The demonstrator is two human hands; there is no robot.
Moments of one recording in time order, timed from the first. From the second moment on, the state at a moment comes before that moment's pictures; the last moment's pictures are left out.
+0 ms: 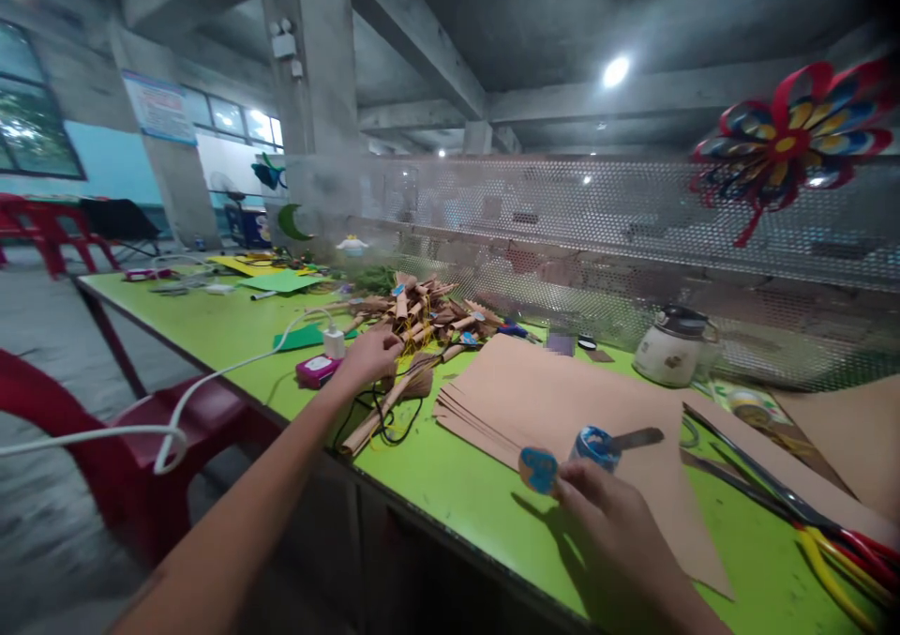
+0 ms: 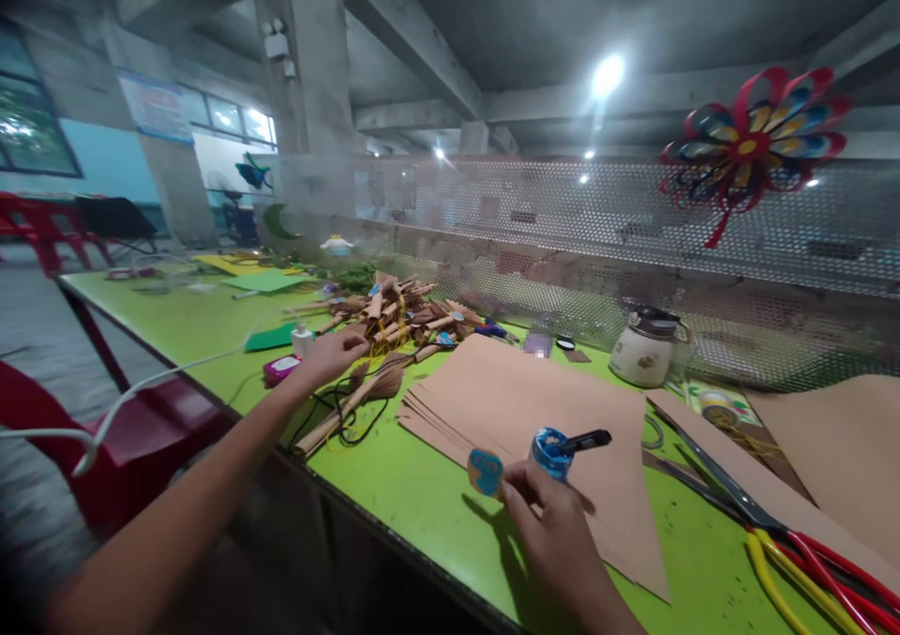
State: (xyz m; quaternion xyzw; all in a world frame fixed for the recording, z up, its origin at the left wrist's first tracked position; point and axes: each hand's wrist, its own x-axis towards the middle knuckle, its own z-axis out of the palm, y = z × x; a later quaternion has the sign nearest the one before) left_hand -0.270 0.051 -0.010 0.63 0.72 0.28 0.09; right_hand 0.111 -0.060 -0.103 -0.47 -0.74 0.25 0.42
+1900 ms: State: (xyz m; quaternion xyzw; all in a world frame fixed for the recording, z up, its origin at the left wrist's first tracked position) left_hand -0.171 -0.062 -0.023 0.48 0.46 0.63 0.40; right_hand 0.111 -0.076 -0.071 -0.43 -0.65 0.37 0.51
